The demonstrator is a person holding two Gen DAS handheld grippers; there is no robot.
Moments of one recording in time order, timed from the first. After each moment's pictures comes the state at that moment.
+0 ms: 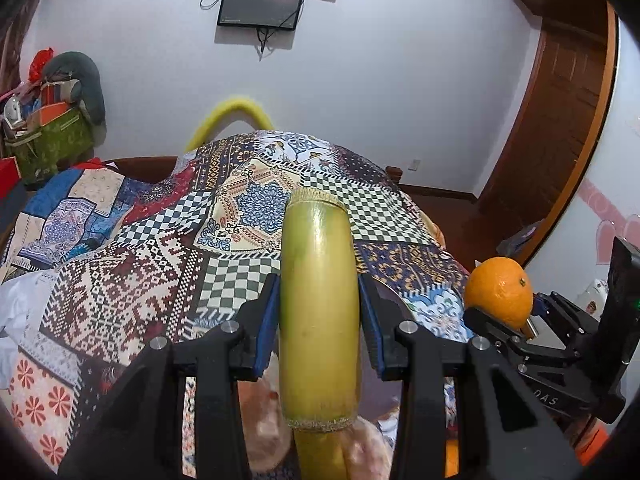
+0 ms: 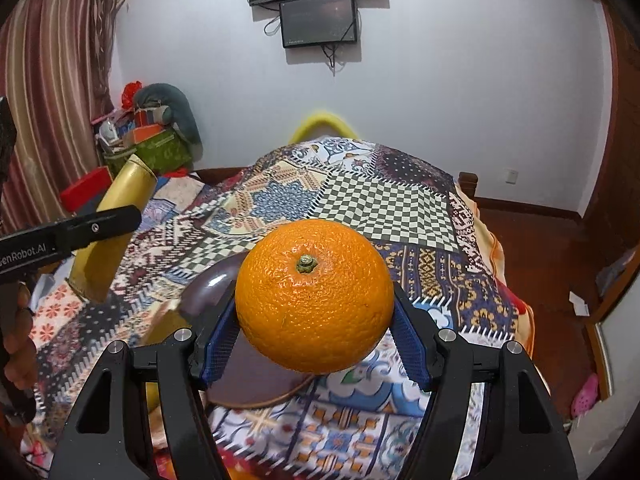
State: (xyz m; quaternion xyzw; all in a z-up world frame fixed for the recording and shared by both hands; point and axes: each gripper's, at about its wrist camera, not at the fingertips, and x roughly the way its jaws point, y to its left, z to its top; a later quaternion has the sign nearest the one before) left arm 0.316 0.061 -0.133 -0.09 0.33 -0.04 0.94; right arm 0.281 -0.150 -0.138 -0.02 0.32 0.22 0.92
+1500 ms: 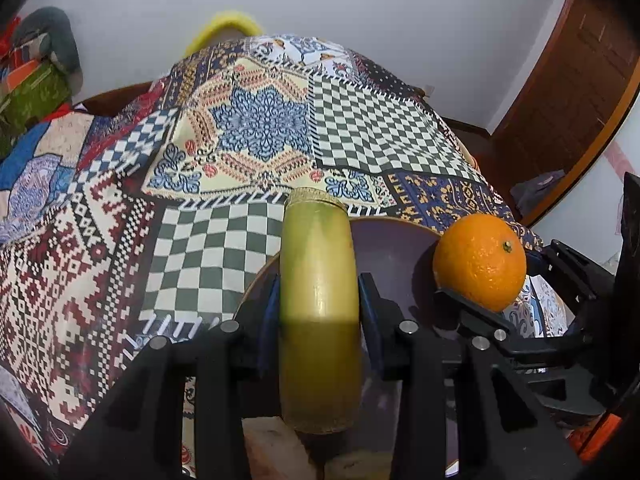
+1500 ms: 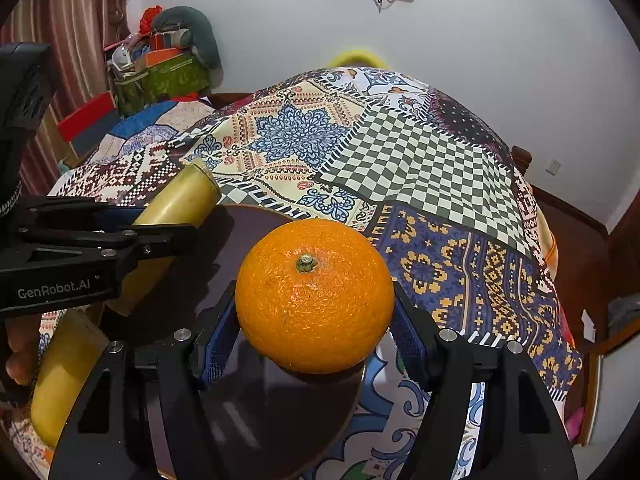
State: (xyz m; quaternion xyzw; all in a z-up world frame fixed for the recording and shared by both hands) left arm 0.422 0.060 -0.236 -0.09 0.47 -0.06 0.88; right arm 0.359 -0.102 -0.200 -0.10 0.41 0.27 0.87
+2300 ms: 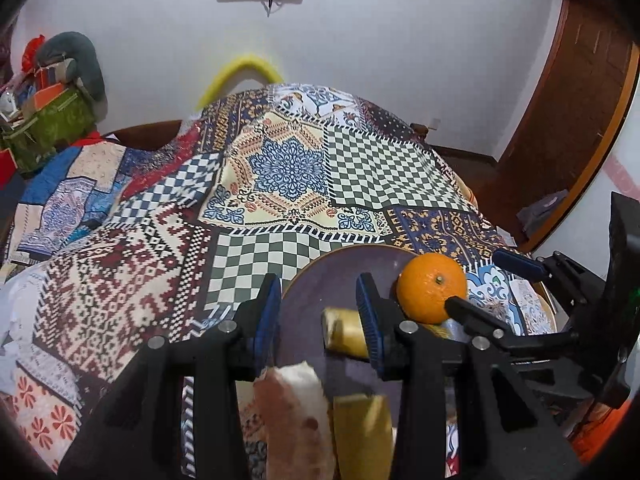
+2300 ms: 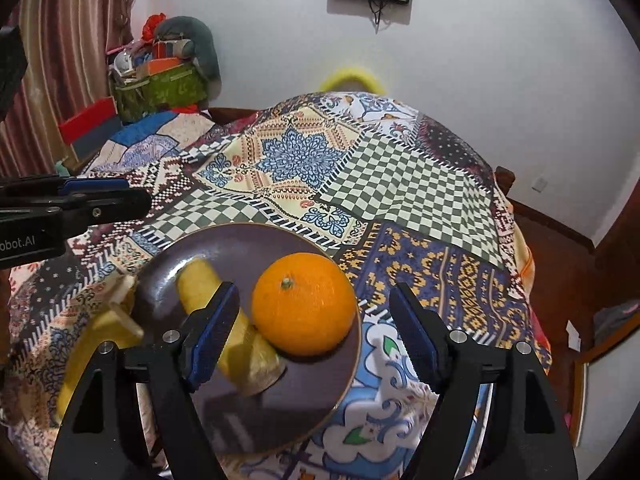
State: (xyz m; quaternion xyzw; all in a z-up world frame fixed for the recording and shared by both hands) left arm 0.363 0.073 -0.170 -0.07 0.40 -0.03 0.91; right arm 0.326 -0.113 -0.162 -0.11 0.37 0.25 0.89
